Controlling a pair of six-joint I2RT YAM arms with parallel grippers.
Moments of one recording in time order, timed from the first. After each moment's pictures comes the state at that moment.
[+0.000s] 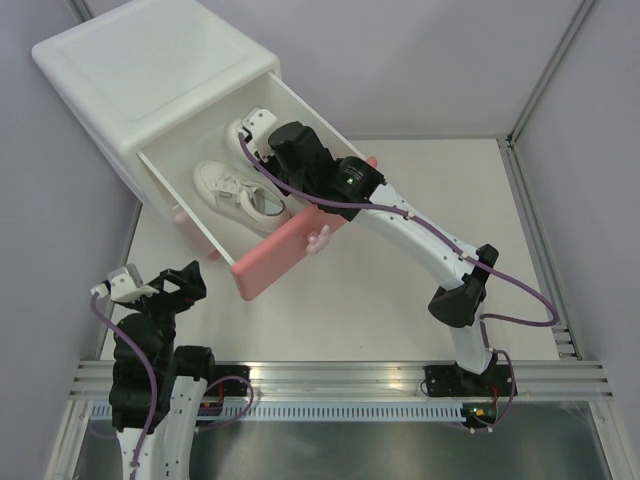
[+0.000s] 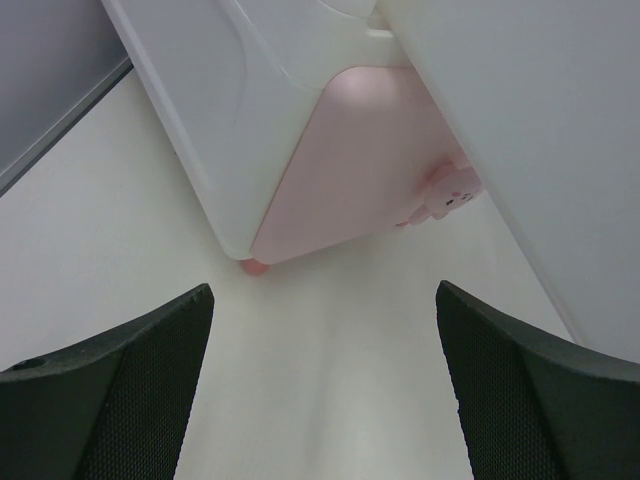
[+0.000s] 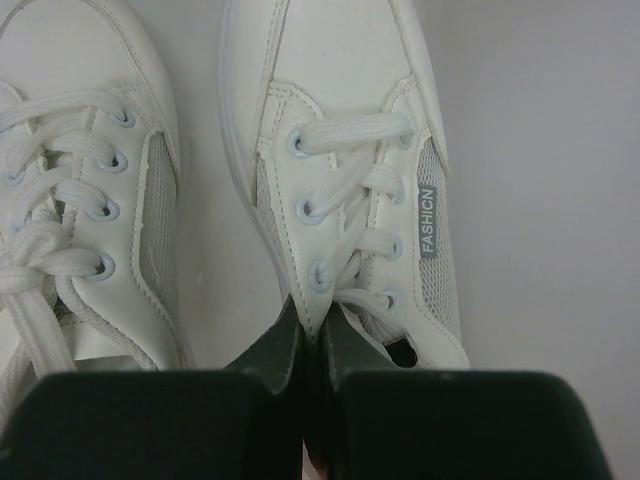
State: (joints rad) left arm -0.05 0.01 0.62 -0.68 -0.23 -0.41; right arm 0.98 2.01 2.35 -0.78 0.34 -0.14
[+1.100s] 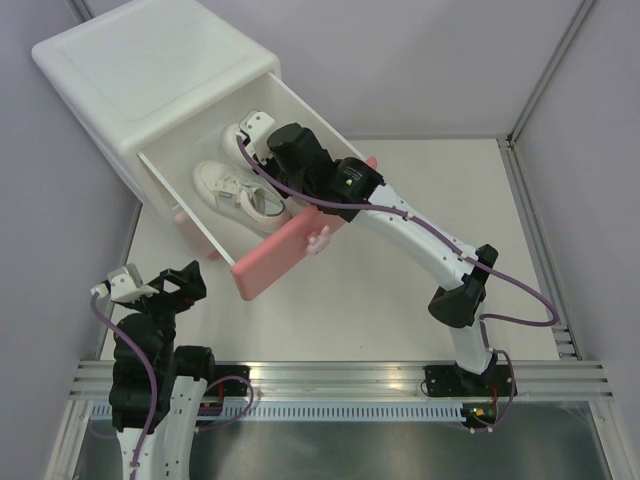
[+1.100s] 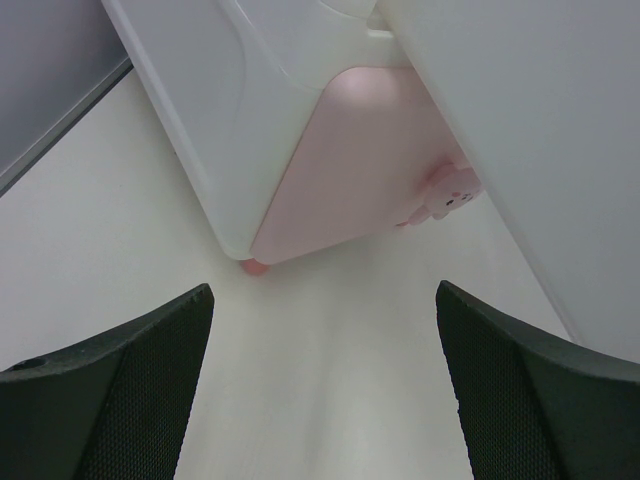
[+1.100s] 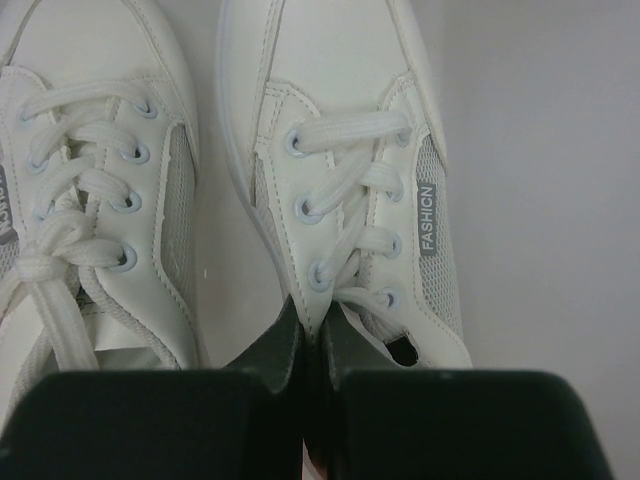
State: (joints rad) left arm -0.05 0.01 0.62 -0.68 -0.22 -0.41; right arm 0.99 2.01 2.35 -0.79 0.31 -0.15
